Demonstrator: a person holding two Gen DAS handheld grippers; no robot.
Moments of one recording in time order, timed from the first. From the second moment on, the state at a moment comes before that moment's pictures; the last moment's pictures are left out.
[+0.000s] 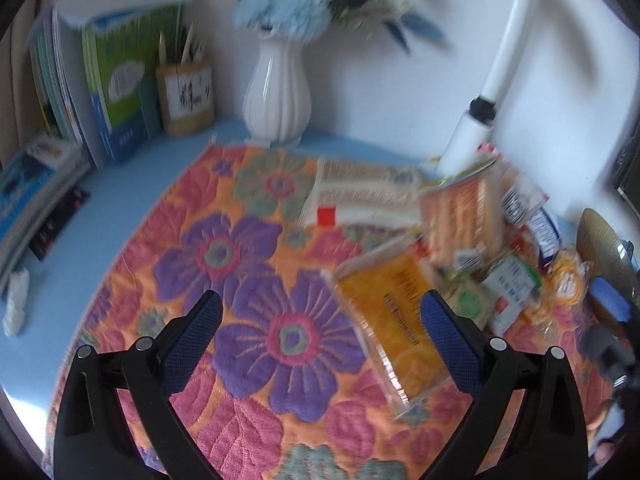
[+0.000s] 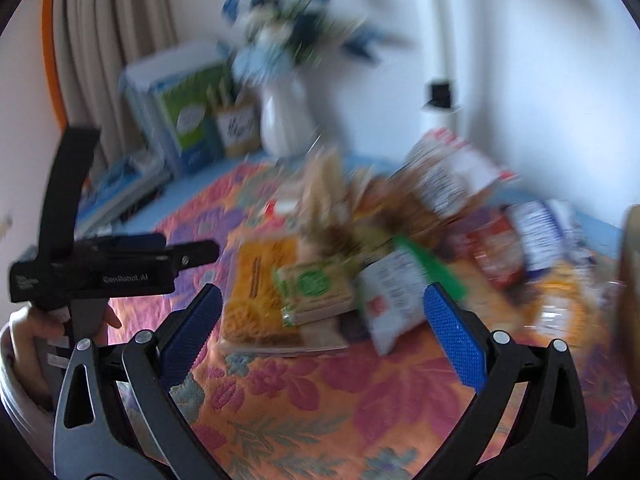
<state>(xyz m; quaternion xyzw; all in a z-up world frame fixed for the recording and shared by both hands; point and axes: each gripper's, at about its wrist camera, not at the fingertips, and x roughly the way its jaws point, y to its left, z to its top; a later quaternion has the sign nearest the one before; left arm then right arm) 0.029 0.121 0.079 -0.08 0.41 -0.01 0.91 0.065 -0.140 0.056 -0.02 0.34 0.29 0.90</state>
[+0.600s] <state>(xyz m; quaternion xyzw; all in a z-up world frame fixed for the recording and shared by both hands) 0.042 0.128 0.048 -0.11 0.43 -0.05 0.89 0.094 -0.117 0.023 0.01 0.40 0.28 0.87</state>
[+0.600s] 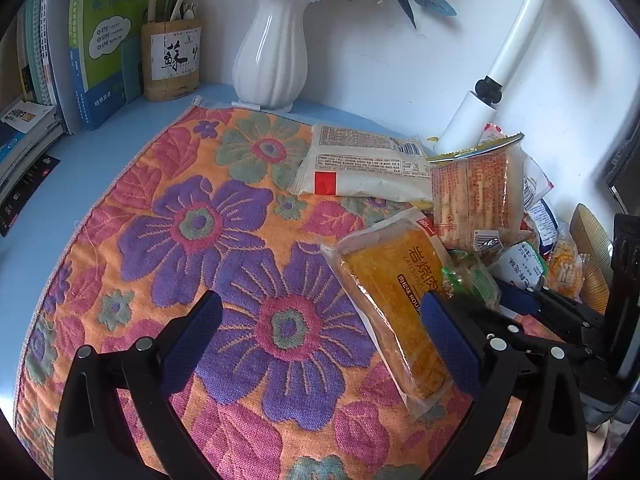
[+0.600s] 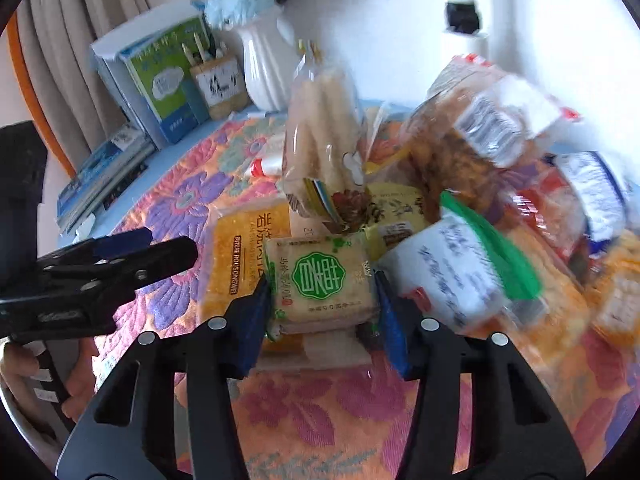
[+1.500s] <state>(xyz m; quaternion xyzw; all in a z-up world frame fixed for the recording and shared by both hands) 0.053 0.016 0.017 -0.06 0.45 0.01 0.89 0.037 -0.277 0.013 0.14 0.34 0.07 0.93</state>
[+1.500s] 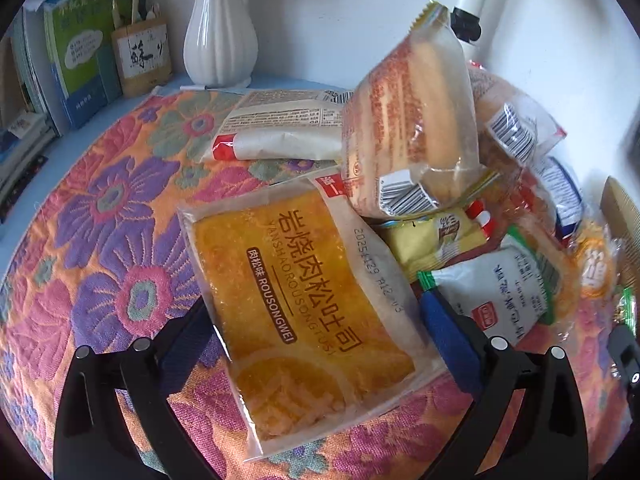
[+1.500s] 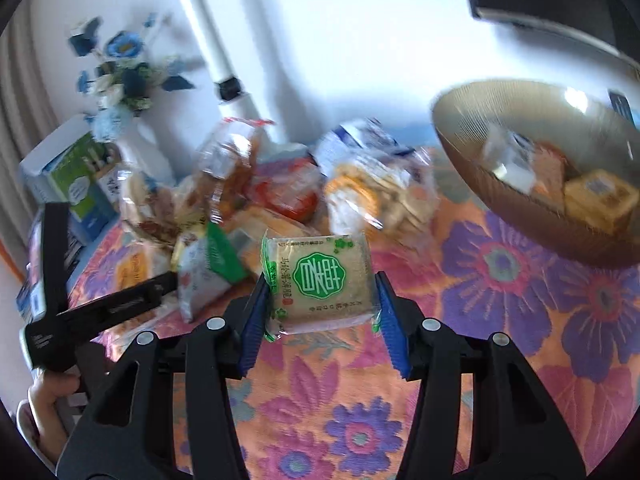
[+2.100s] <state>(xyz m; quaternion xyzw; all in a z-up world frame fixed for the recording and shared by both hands) 0.053 0.019 0.017 -0.06 0.45 0.01 0.89 0.039 -0.300 -0.007 0.21 0.39 0.07 0.90</state>
